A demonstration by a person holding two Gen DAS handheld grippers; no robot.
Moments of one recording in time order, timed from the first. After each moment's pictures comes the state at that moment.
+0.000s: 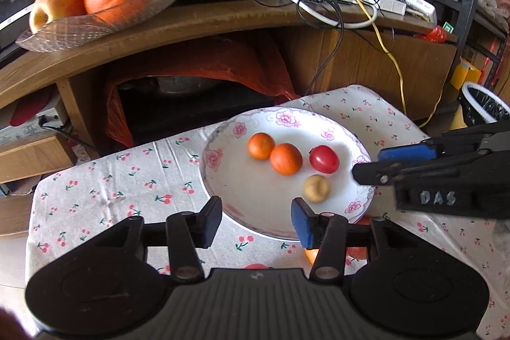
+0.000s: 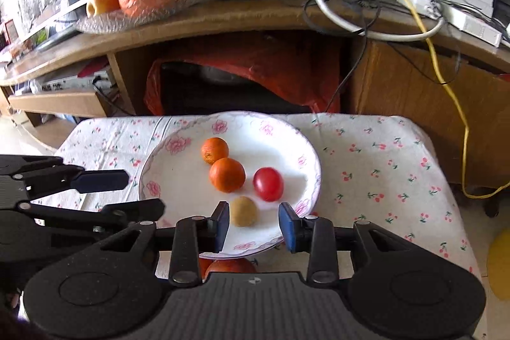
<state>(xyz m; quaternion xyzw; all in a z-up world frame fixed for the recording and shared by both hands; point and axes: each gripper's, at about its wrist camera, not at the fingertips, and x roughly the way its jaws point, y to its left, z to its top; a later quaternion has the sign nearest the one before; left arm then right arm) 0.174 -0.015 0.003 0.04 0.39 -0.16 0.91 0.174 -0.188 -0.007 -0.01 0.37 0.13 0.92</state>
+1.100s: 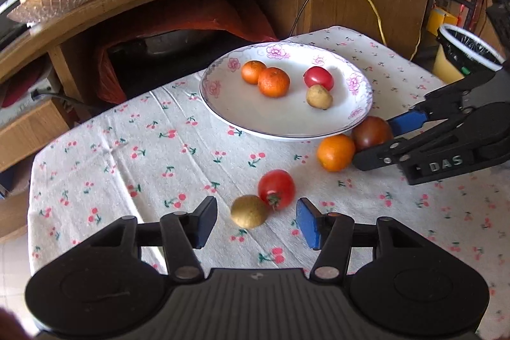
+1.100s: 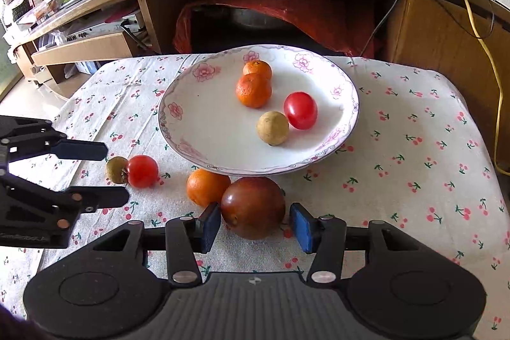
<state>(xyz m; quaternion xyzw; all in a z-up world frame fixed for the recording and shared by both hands) 0.142 0.009 -0.037 0.11 0.42 -0.20 0.88 0.154 -0.179 -0.054 -0.04 0.42 0.19 0.89</state>
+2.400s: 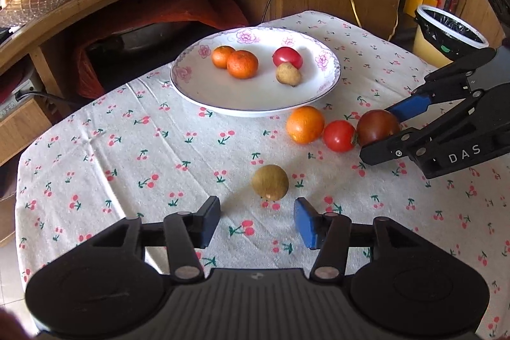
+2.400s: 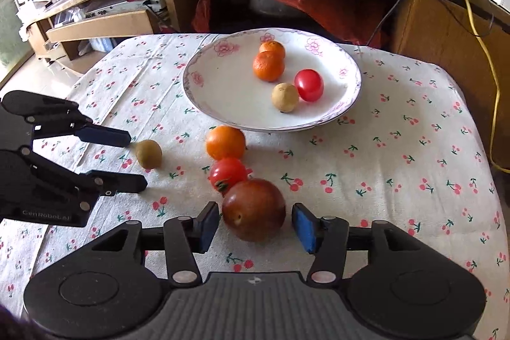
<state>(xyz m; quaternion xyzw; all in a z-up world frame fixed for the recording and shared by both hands) 0.122 0.000 -0.041 0.13 0.42 -0.24 0.87 0.123 -0.188 -0.052 -0.06 0.43 0.20 0.88</state>
